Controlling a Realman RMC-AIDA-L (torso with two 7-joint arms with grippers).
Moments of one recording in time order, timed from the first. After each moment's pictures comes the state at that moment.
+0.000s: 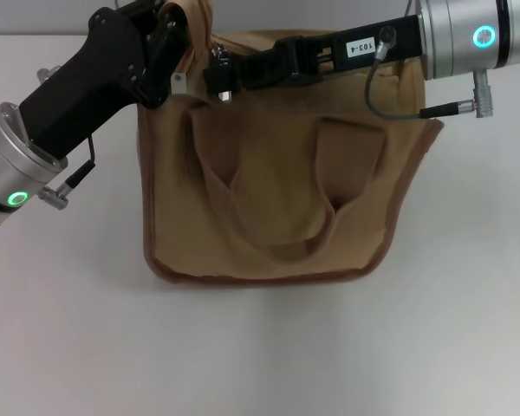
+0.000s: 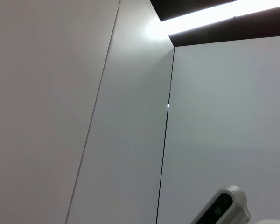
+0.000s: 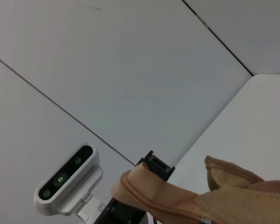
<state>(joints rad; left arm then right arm) -0.56 -2.08 0.83 0.23 1.18 1.80 -0.92 0.90 2.04 -1.07 -0.69 -1.73 -1.52 2.29</state>
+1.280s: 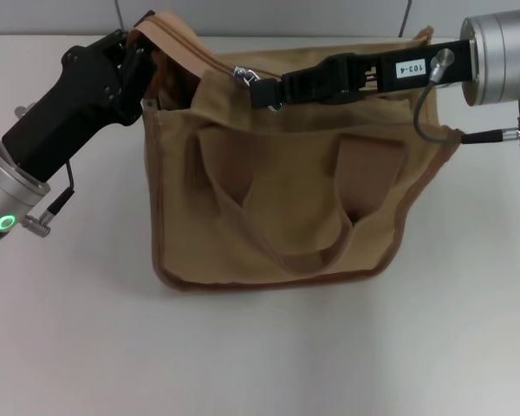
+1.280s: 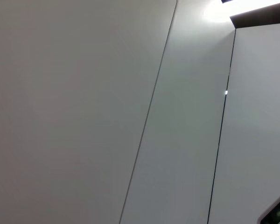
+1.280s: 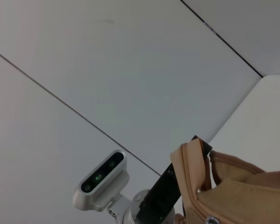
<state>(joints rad) -0.49 -2.08 0.81 0.19 1.16 1.70 -0.91 0.81 2.03 -1.01 -0.70 -1.71 -1.62 2.26</state>
